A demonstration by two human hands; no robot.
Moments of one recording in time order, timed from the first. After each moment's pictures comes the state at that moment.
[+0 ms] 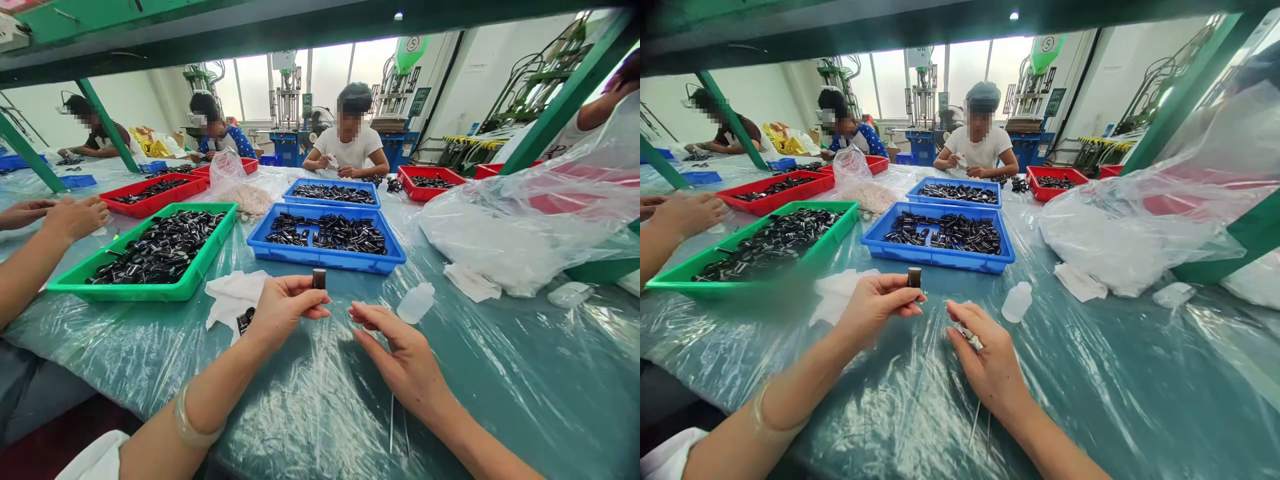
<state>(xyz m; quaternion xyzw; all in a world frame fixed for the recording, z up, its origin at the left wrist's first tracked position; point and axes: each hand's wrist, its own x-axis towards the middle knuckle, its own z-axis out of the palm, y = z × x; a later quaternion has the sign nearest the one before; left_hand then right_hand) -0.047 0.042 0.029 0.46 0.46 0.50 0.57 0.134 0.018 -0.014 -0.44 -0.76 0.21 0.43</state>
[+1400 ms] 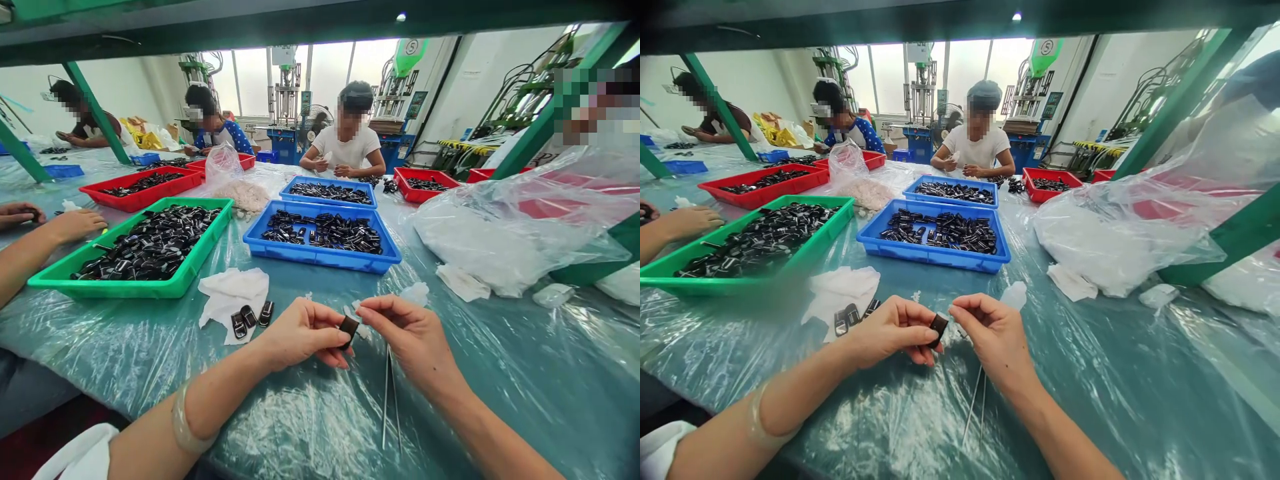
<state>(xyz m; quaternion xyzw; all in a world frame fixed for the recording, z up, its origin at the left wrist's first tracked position) -0.037 0.030 0.019 0.52 0.38 0.29 0.71 0.136 0.028 0.012 -0.53 -0.64 0.32 0.46</state>
